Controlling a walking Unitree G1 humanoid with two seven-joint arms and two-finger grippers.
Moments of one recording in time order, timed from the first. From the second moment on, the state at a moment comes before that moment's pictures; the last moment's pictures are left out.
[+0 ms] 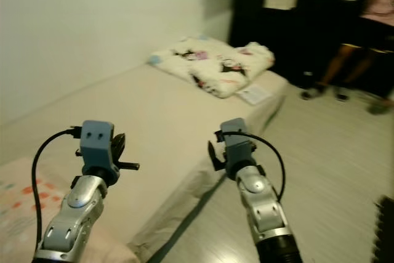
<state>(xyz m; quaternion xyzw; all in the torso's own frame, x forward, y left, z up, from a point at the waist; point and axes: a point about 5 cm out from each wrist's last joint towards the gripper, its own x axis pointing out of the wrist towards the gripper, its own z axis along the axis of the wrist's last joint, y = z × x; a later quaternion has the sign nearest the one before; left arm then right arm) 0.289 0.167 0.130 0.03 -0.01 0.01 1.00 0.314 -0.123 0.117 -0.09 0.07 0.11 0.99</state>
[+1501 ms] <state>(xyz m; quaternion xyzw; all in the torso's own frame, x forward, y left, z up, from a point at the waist) 0.278 0.182 0.127 -0.02 -0.02 0.02 1.00 0.310 -0.160 0.111 -0.07 0.04 0.03 1.00</state>
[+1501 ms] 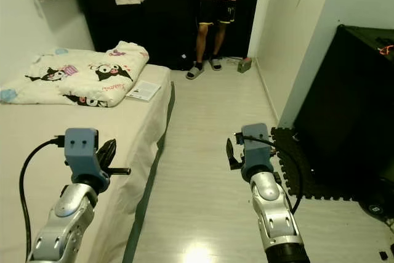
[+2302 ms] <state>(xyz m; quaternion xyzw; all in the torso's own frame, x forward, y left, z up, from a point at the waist) 0.278 0.180 0.124 -0.02 -0.01 0.03 1.00 0.311 -0.146 0.115 -0.07 0.03 0.06 1.00</state>
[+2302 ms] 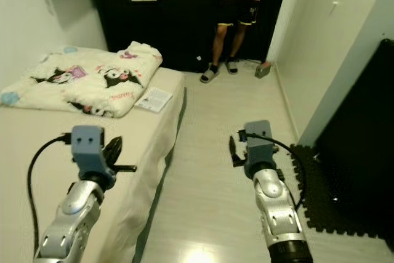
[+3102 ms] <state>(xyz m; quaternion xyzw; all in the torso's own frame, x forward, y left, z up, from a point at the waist) 0.281 0.175 0.128 -0.03 -0.02 0.02 1.00 0.311 -0.150 0.111 -0.07 0.05 0.07 0.99</state>
